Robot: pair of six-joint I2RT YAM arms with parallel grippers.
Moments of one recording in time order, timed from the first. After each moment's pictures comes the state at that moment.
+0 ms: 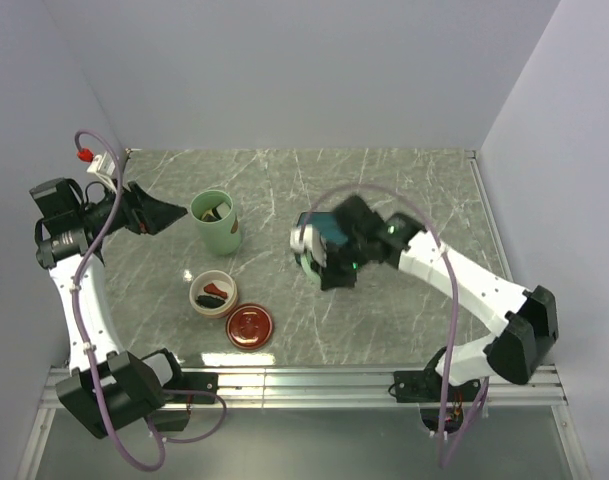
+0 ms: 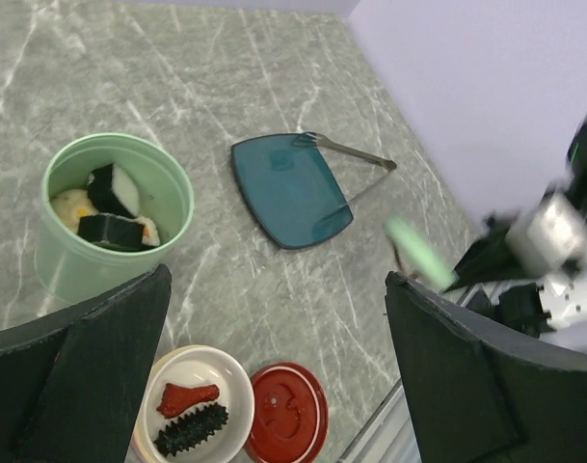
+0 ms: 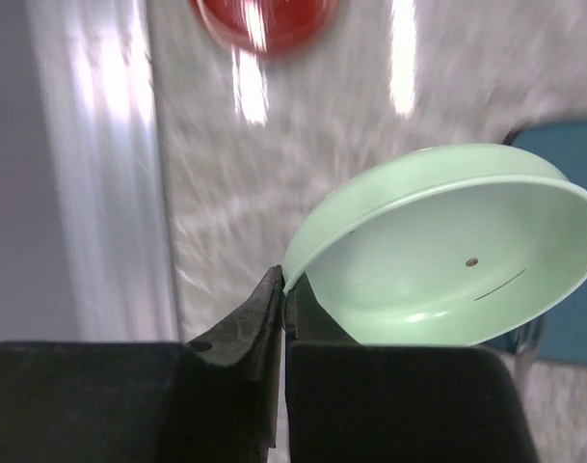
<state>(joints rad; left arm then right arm) 0.48 1.12 1.14 -0.56 1.22 -0.07 0.78 1.38 1.20 -0.90 -0.48 -0.61</state>
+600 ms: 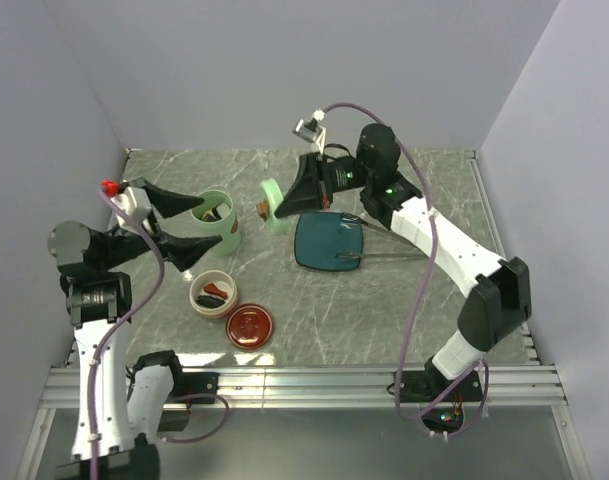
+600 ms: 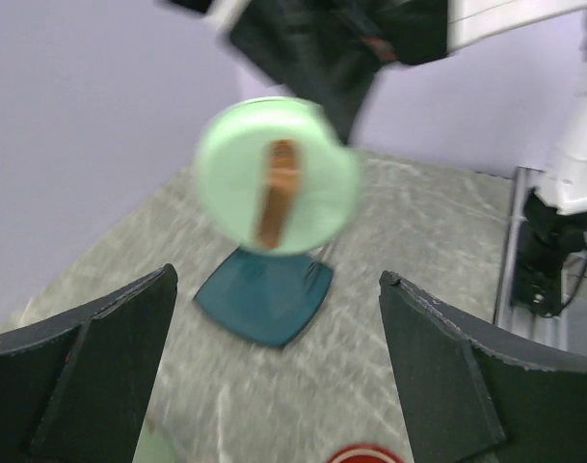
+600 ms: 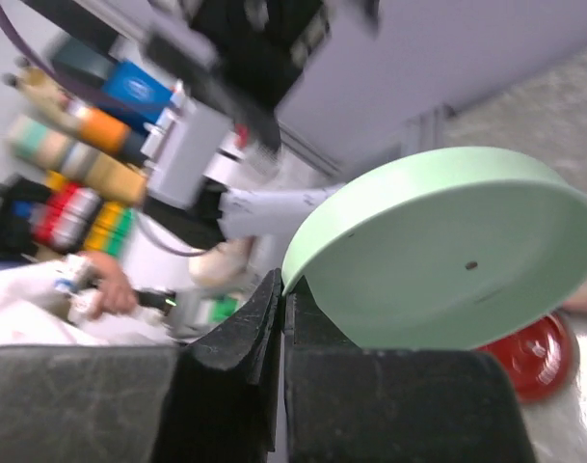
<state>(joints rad) 0.25 0.73 0.90 0.15 1.28 -0.26 0.57 1.59 1.47 0.16 -1.27 0.84</state>
